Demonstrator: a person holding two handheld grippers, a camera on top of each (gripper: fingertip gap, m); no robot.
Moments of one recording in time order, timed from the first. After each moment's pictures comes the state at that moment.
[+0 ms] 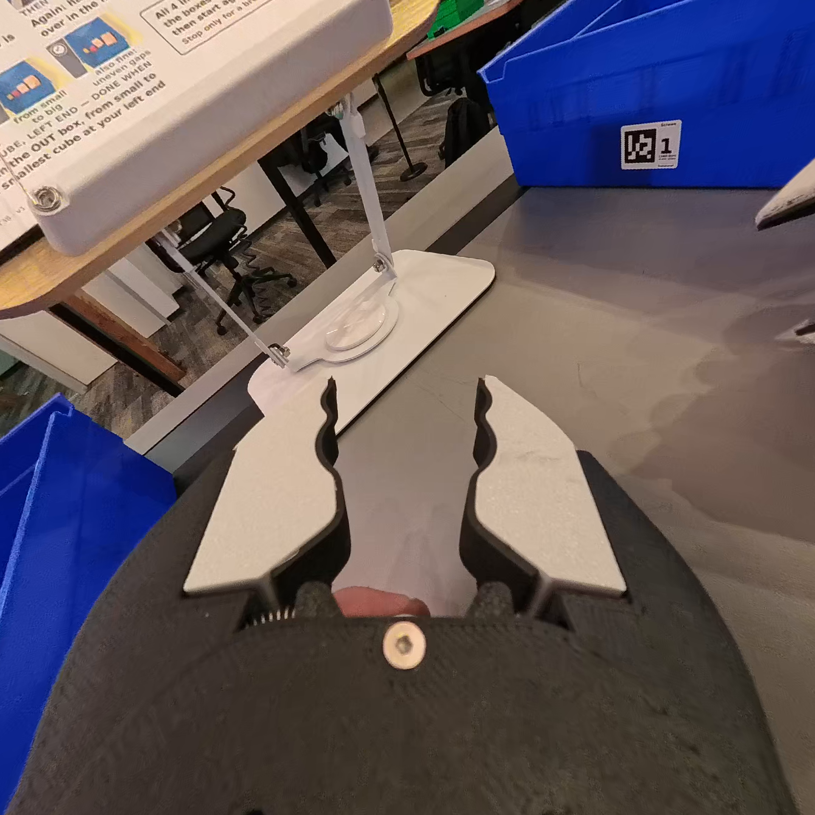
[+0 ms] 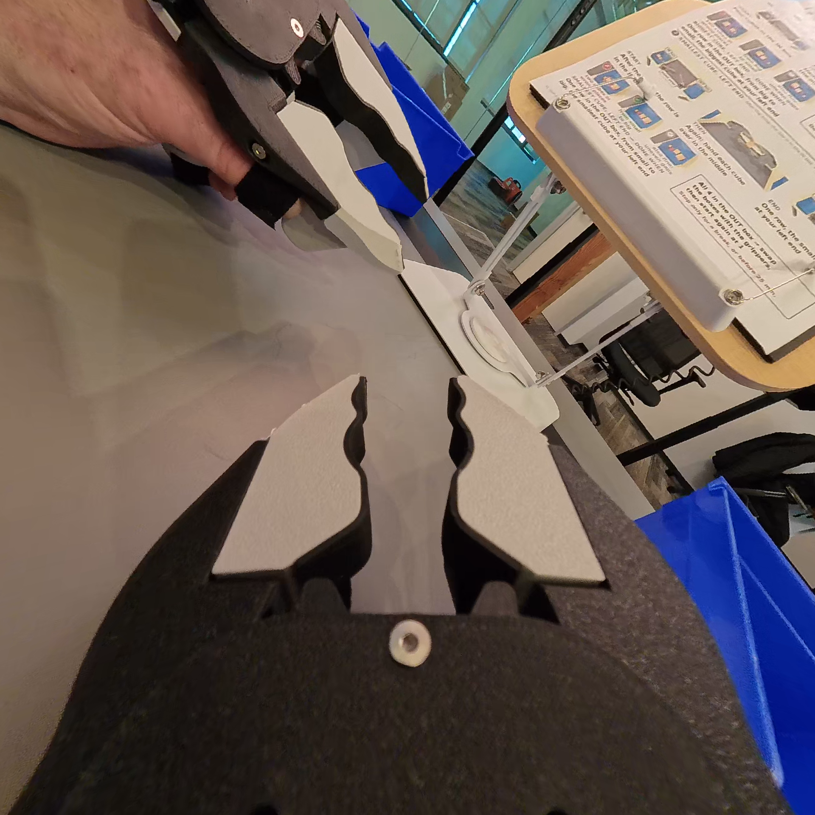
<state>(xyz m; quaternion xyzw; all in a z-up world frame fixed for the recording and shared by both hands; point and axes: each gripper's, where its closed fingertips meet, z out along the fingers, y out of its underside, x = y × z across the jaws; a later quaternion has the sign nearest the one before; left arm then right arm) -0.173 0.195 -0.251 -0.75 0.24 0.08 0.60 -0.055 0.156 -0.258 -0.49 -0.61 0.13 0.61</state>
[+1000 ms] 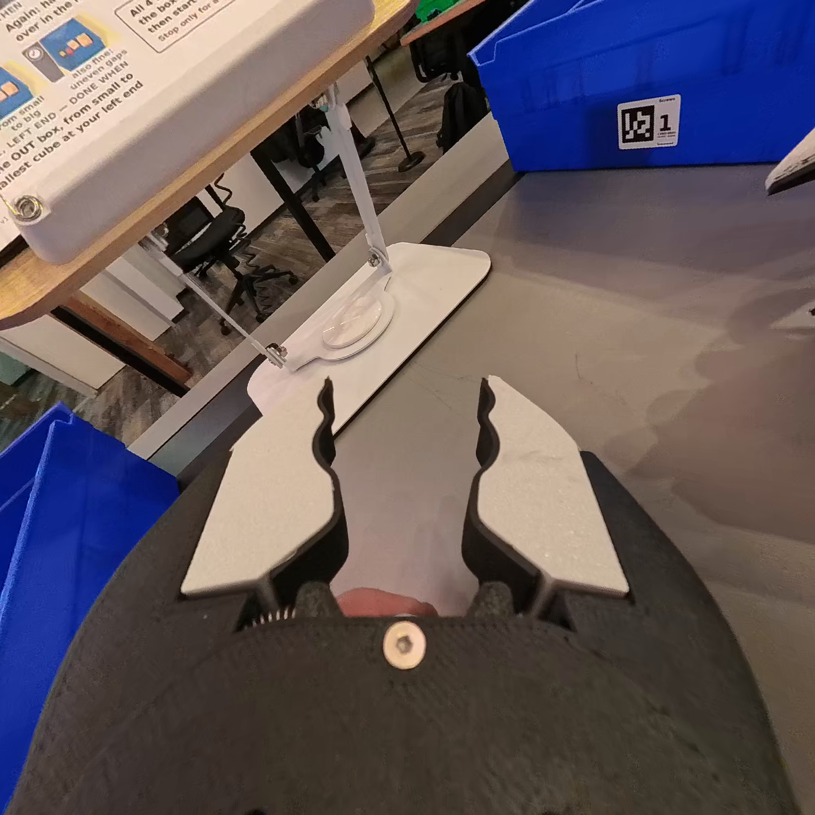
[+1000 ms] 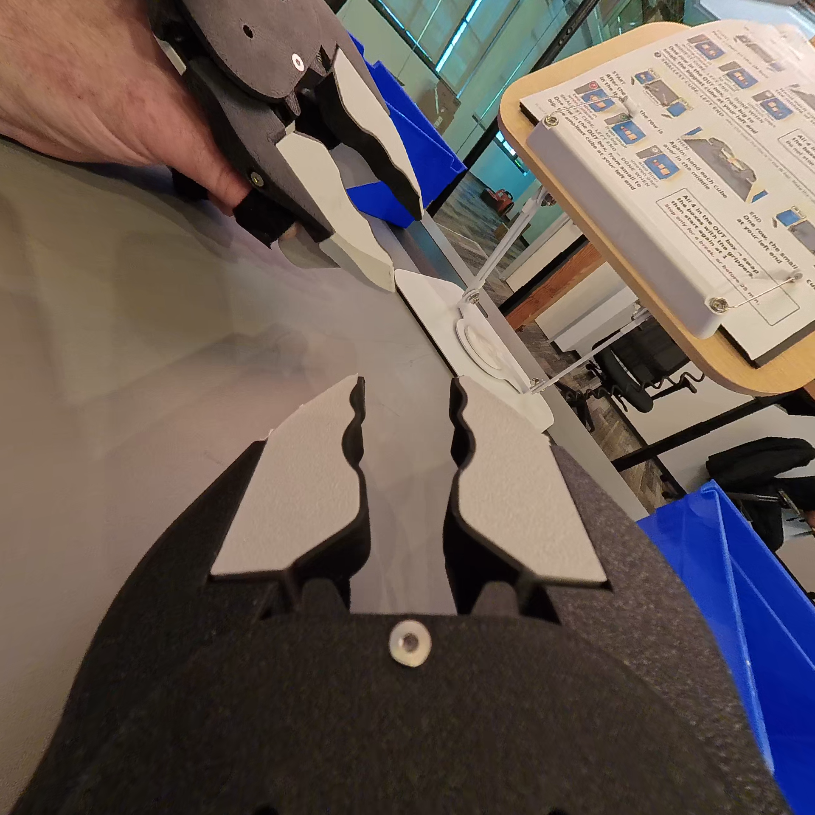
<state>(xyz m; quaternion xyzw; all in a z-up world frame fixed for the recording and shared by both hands) -0.170 0.196 -0.255 -0.76 0.26 0.09 0.59 -0.055 0.155 -0.254 -0.48 -0.60 0.13 0.62</state>
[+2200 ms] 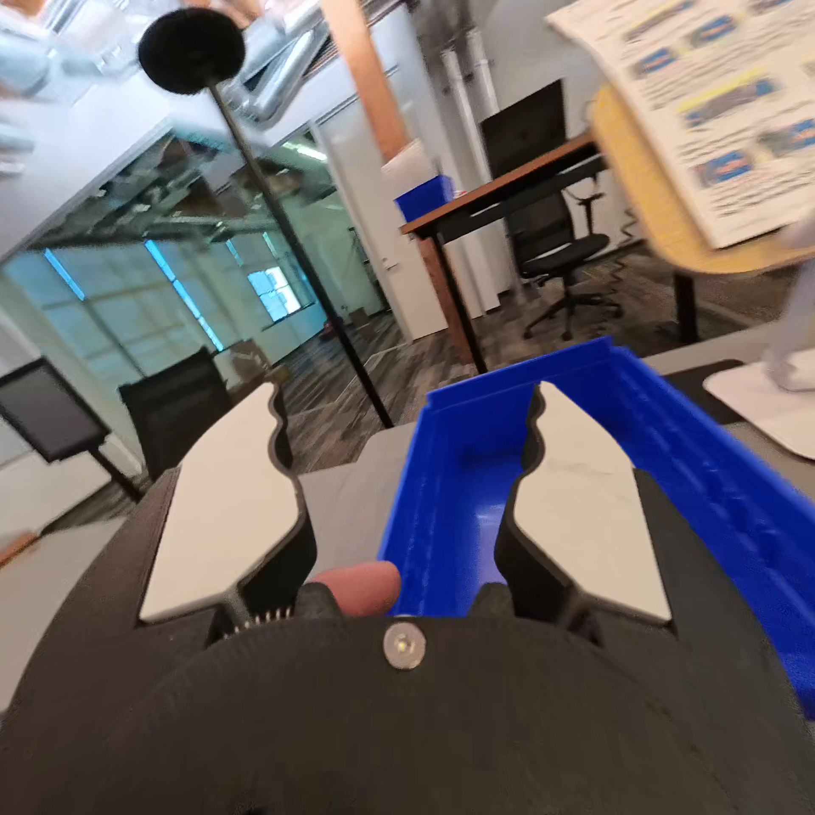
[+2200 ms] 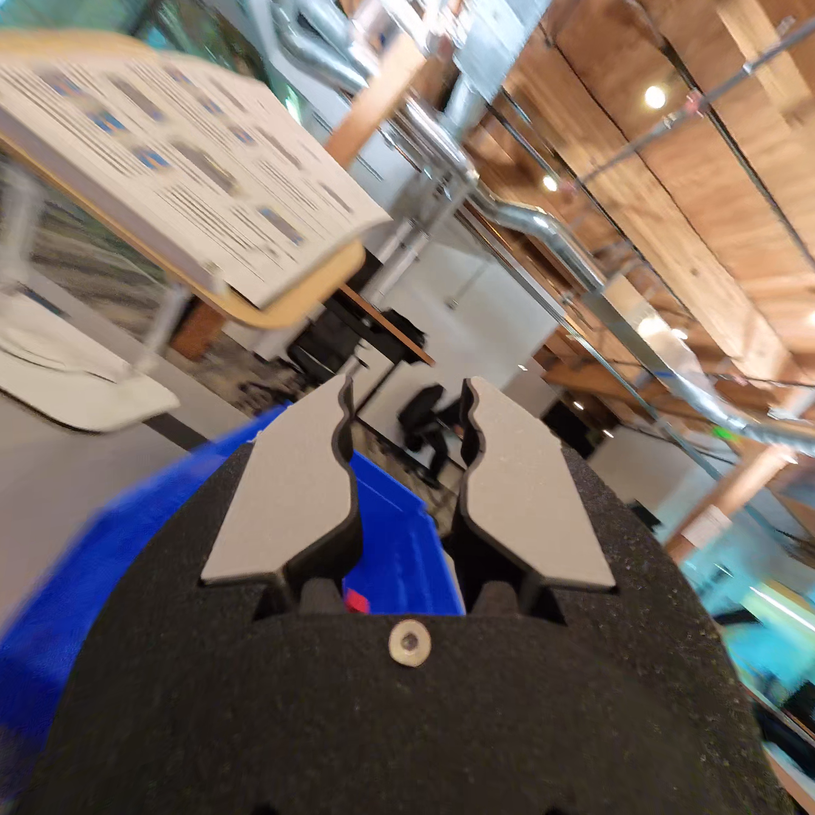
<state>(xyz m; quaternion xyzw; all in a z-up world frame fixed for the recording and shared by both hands) -0.434 0.052 -0.107 -0.65 -0.04 0.34 0.67 0.132 0.238 -0.109 -0.45 -0.34 -0.09 0.82</state>
